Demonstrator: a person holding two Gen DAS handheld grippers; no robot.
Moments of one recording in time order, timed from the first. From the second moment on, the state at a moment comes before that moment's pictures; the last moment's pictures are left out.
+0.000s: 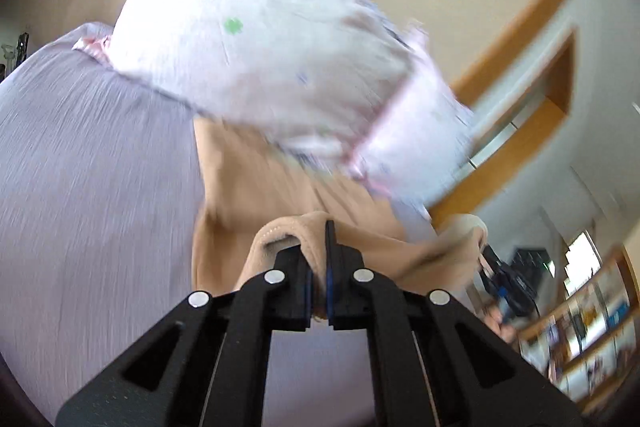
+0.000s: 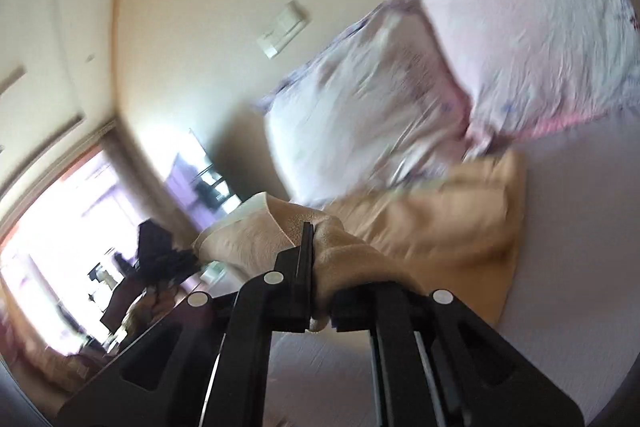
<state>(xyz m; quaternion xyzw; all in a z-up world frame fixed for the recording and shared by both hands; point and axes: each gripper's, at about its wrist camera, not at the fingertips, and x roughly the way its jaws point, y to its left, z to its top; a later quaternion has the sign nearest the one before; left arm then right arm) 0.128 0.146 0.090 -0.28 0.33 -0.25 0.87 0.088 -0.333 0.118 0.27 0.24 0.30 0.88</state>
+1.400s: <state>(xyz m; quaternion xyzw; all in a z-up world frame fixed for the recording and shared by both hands) 0.239 0.030 0.098 -0.25 0.42 -0.27 0.83 0.192 -0.391 0.045 0.40 0.30 0.15 0.86</state>
